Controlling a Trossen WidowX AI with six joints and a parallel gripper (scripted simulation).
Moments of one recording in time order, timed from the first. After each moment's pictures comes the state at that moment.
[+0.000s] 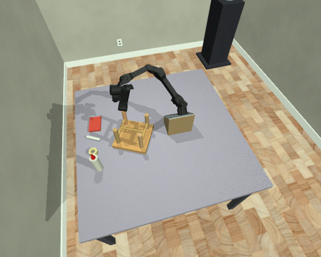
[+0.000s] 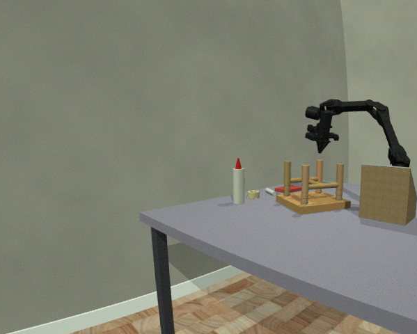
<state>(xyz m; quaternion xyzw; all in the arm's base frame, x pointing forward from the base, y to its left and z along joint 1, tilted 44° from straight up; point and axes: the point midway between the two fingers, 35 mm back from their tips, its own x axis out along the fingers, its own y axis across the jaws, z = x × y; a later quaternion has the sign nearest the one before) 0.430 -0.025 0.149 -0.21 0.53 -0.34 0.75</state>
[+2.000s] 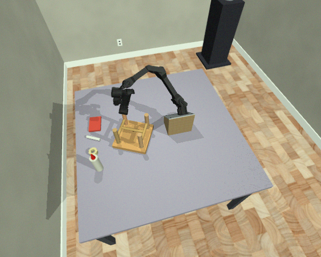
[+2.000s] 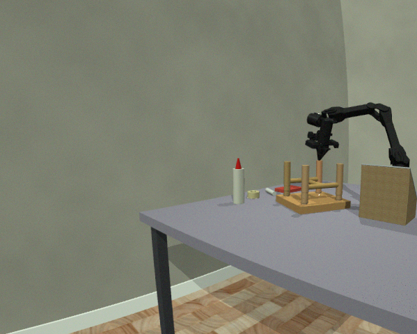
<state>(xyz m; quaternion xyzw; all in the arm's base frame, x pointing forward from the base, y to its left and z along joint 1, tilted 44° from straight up) 0.430 -0.050 0.125 -0.22 0.52 -0.33 0.76</state>
